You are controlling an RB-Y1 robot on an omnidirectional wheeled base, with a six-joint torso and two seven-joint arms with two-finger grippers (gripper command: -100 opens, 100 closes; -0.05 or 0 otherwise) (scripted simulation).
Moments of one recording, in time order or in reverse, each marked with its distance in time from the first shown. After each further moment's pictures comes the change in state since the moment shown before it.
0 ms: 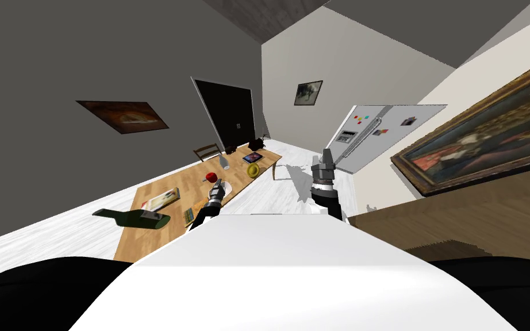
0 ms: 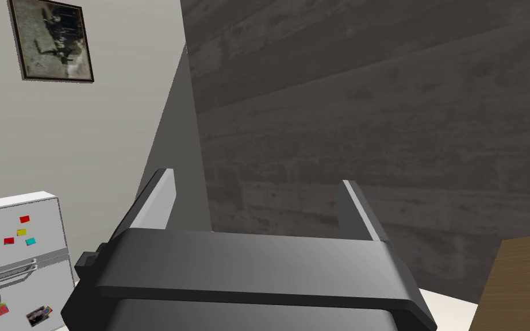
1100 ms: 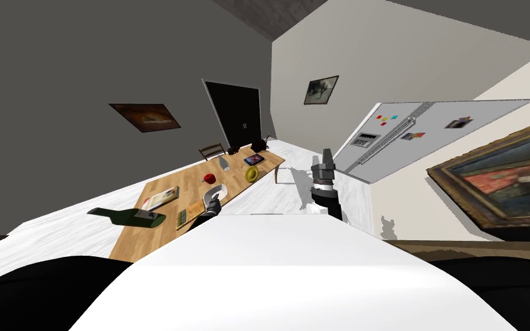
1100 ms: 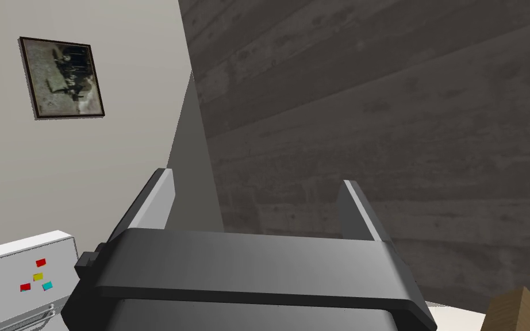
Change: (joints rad) left arm 0.068 -0.009 0.076 0.098 0.042 0.264 0.030; right arm 0.000 0.000 0.000 0.000 0.000 0.000 0.000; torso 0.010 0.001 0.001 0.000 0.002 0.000
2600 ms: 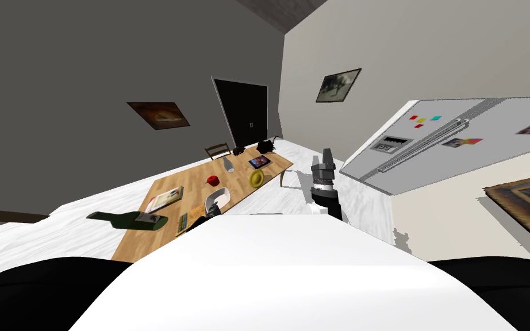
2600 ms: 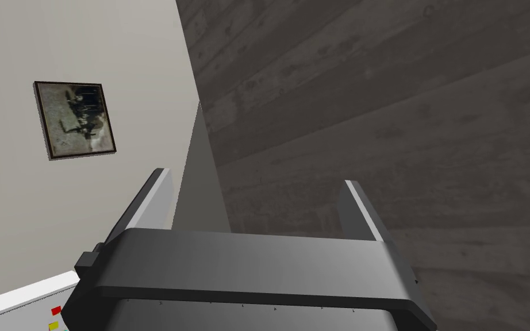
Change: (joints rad) left arm -0.078 -0.025 0.081 0.148 0.036 0.202 0.167; right arm 0.000 0.000 0.000 0.000 0.000 0.000 0.000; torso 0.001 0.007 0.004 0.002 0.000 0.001
